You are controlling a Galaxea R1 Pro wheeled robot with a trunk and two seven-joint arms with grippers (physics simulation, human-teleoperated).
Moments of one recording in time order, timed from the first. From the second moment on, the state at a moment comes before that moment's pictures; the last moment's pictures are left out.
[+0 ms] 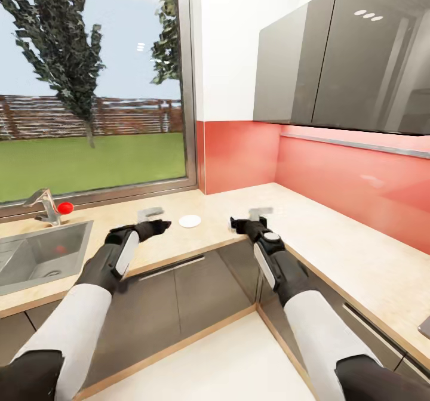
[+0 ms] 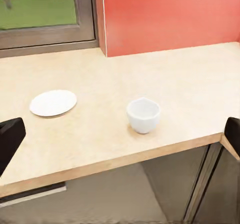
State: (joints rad) left arm -0.89 0.01 0.01 -0.87 0.24 0.57 -0.02; right arm -0.87 0.17 0.10 -0.83 0.02 0.27 -0.04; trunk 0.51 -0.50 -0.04
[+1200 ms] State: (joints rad) left arm -1.02 0.06 -0.06 -0.62 0.25 0.67 -0.08; right arm -1.04 0.17 0.12 -0.75 0.00 0.48 -0.01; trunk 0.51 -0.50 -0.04
